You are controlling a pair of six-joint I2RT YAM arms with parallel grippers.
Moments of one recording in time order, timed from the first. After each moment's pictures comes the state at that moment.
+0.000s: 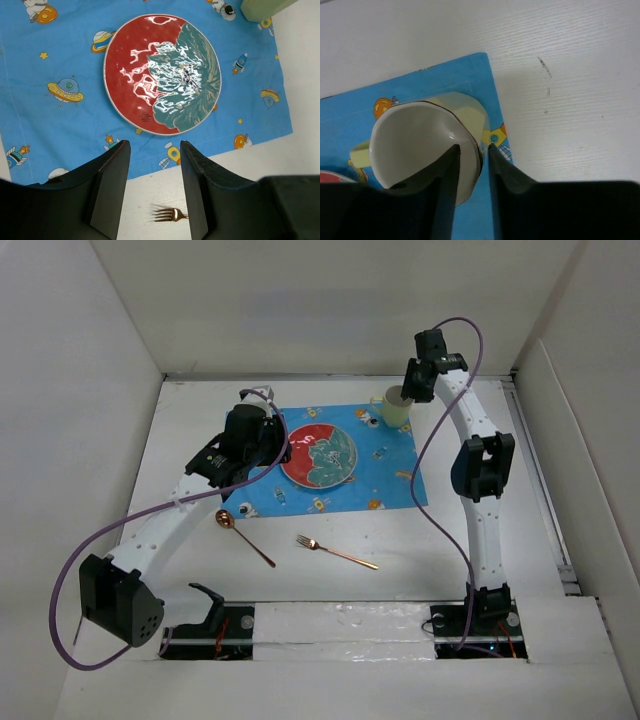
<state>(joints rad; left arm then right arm) -0.49 1.25 1.12 -0.46 -0.11 -0.42 0.17 2.45 2.47 -0.93 0.12 0.37</state>
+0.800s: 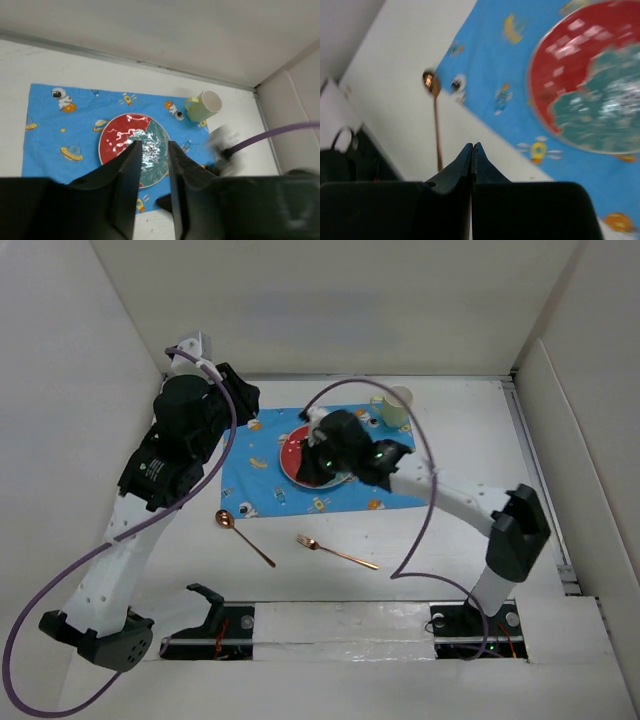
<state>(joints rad) -0.49 1.12 1.51 -0.60 -0.26 -0.49 0.76 1.64 1.48 -0.36 -0.14 0.37</state>
